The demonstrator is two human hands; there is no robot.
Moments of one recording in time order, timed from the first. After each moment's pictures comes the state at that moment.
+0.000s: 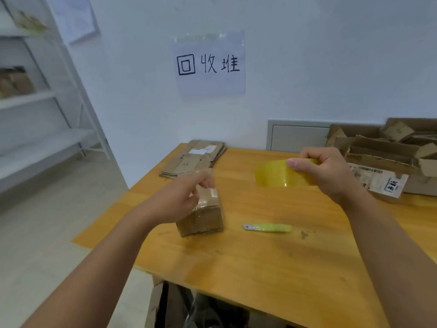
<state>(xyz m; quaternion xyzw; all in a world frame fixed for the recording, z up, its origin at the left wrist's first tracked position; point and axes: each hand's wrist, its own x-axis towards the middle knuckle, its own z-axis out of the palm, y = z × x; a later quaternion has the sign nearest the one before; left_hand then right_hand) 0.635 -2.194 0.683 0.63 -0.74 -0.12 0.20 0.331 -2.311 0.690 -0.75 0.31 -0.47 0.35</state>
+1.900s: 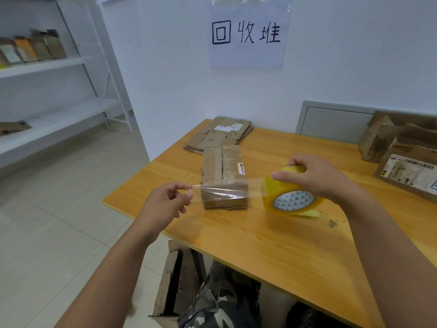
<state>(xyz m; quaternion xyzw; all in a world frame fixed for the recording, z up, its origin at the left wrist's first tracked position) 0.675 -2.124 0.605 0.71 -0.41 -0.27 0.51 0.397 -2.291 0.665 -0.82 0.44 -0.21 0.31</state>
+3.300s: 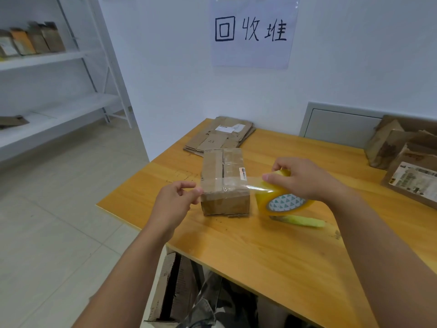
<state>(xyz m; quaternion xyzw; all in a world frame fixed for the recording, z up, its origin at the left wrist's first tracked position) 0.661 -2.158 0.608 0.72 -0.34 -0.27 0.54 0.429 -2.313 0.663 -0.88 0.41 -0.13 0.22</state>
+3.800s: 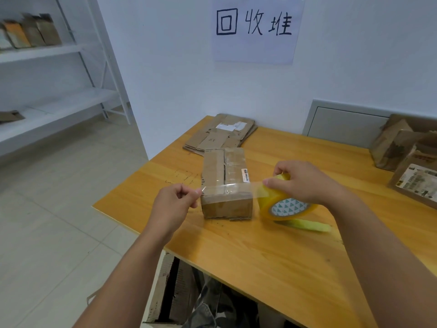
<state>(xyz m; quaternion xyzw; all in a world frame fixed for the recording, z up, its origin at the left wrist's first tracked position) 0.672 -2.166 0.597 0.74 -0.35 -0.25 0.52 0.441 -2.323 0.655 -0.88 0.42 -0.10 0.21</state>
